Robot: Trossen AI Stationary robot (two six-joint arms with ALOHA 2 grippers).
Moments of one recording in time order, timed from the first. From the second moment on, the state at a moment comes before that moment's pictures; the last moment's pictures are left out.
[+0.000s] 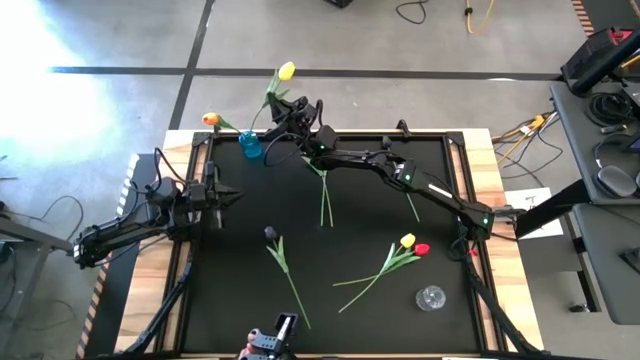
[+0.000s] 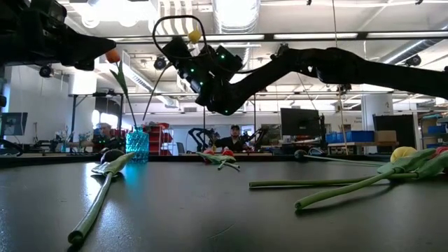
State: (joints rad) left arm 0.35 0.00 0.10 0.05 0.22 0.16; right arm -0.40 2.79 2.36 1.27 0.21 0.25
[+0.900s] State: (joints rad) left arm 0.35 0.01 0.10 0.04 0.22 0.15; right arm -0.39 2.85 2.36 1.35 0.24 0.30
